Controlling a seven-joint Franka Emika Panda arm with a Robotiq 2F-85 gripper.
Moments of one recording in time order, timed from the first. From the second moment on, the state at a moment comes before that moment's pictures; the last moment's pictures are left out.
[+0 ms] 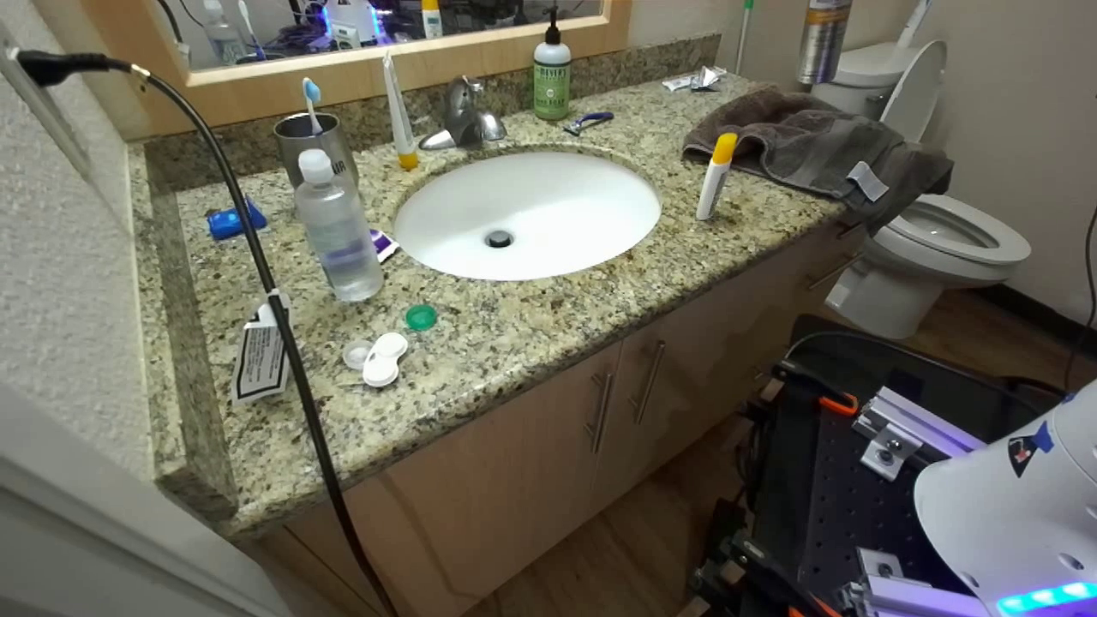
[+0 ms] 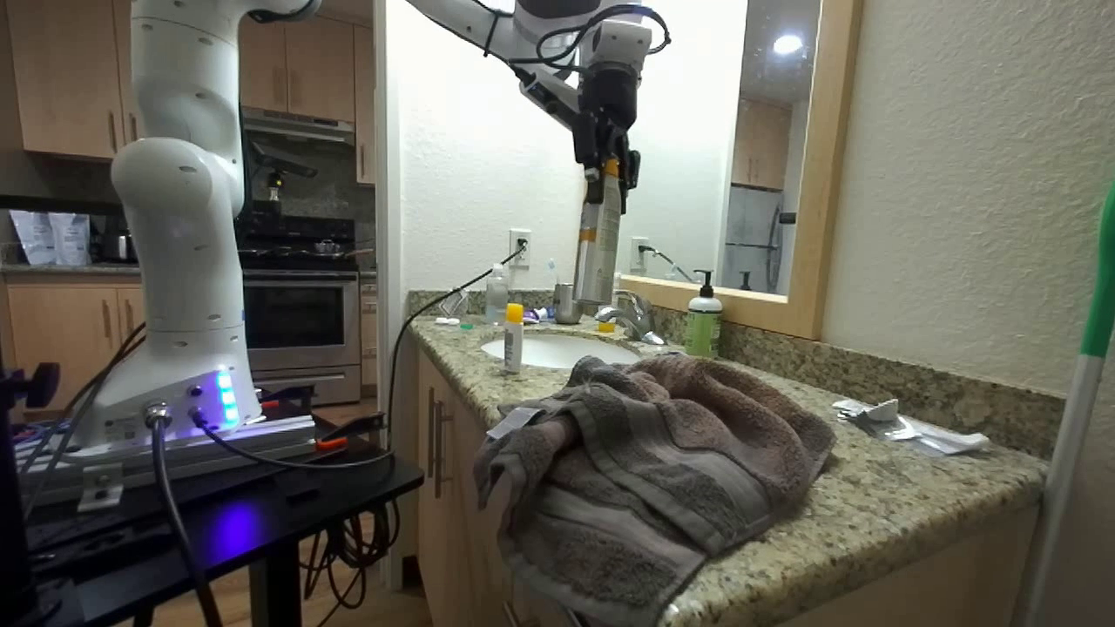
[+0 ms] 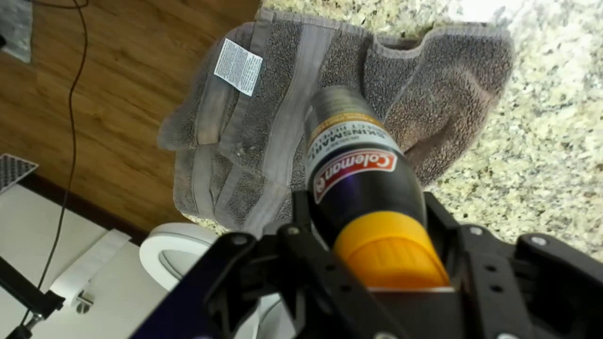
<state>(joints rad) -0.46 0.05 -0.43 -1.86 -0.29 1.91 0.74</state>
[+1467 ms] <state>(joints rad) -0.41 -0.25 -0.39 -2.36 -0.23 2.26 0.64</state>
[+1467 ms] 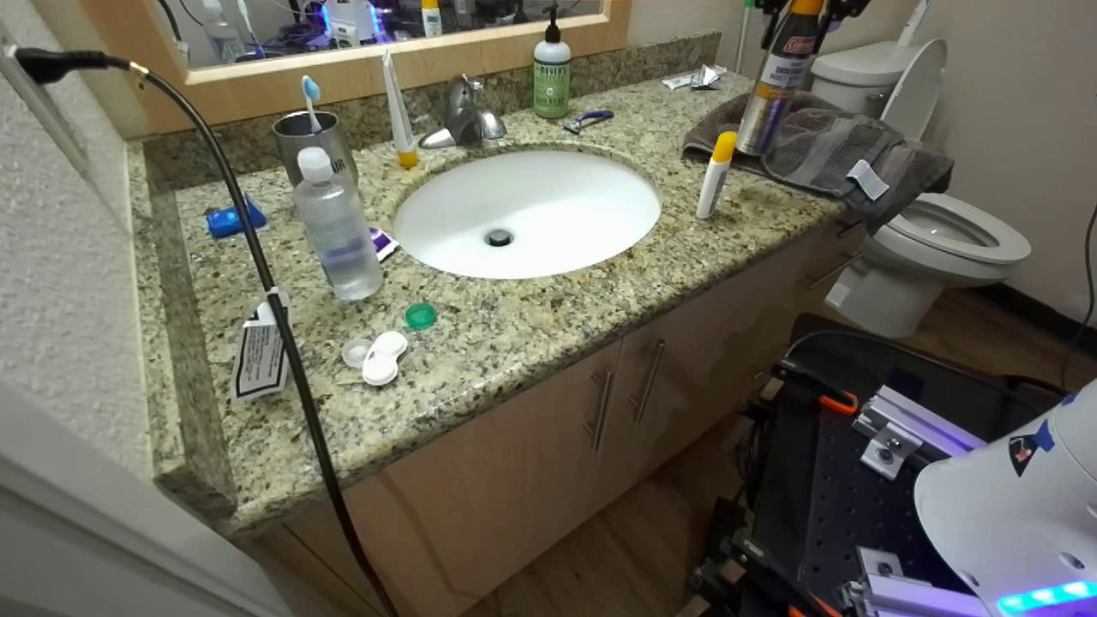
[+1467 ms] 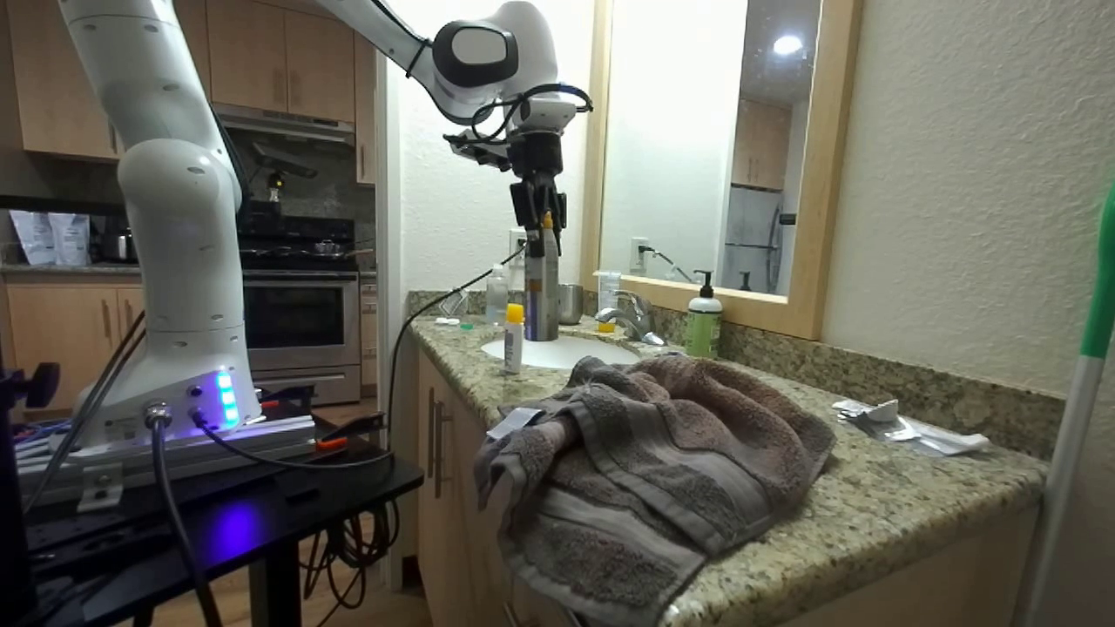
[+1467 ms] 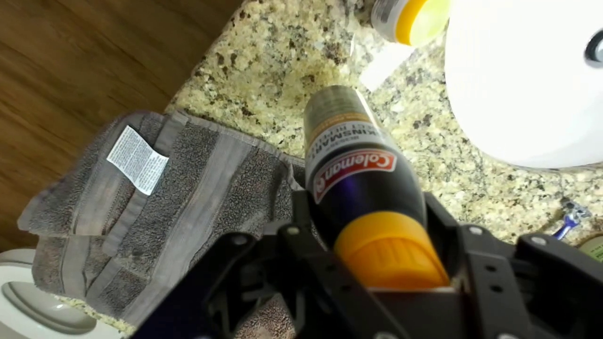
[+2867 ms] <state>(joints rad) -0.41 -0.08 -0.36 -2.34 -0.20 2.28 0.77</state>
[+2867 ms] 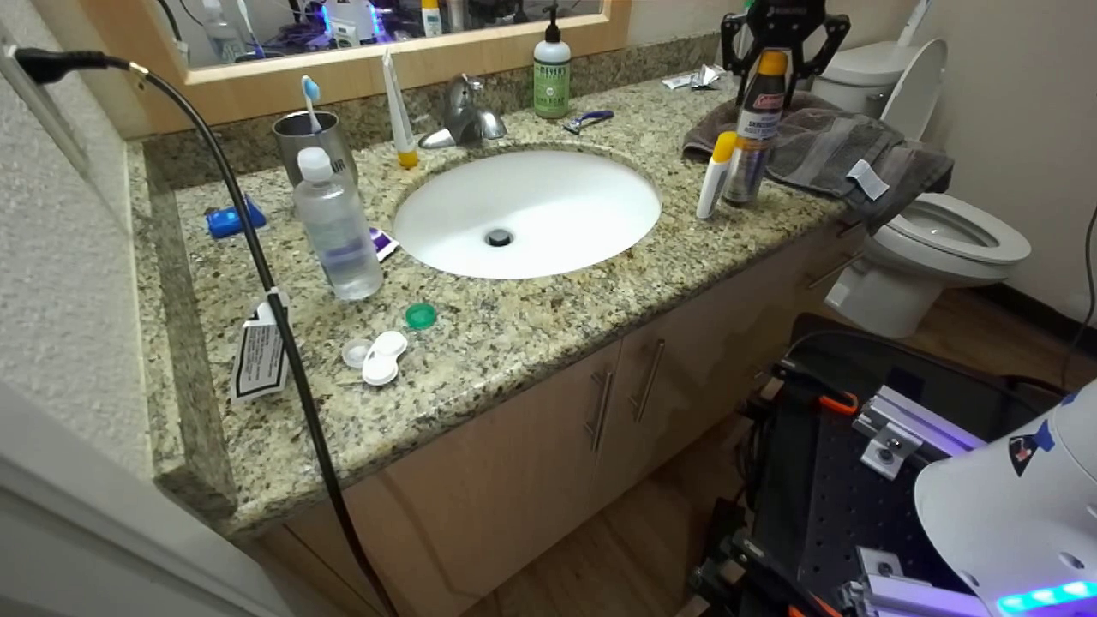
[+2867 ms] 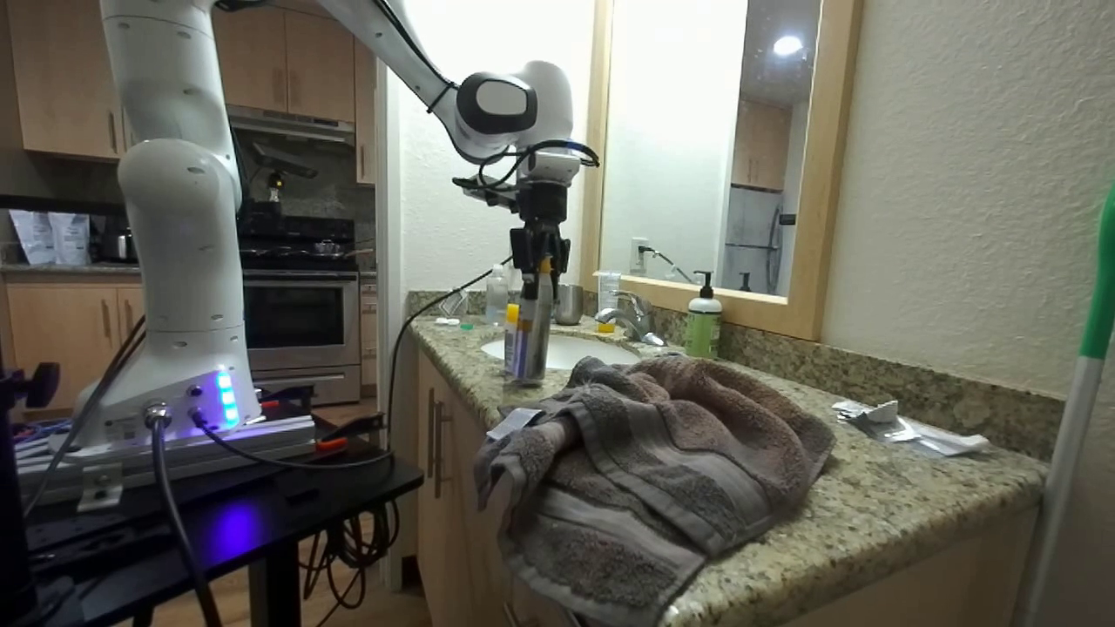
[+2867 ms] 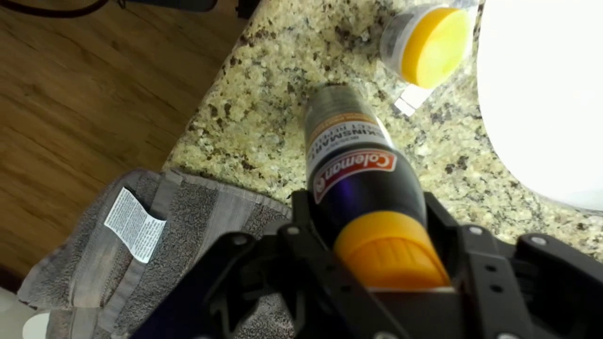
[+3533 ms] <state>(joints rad) -0.40 -0.07 -0.36 -2.34 -0.17 2.29 0.74</state>
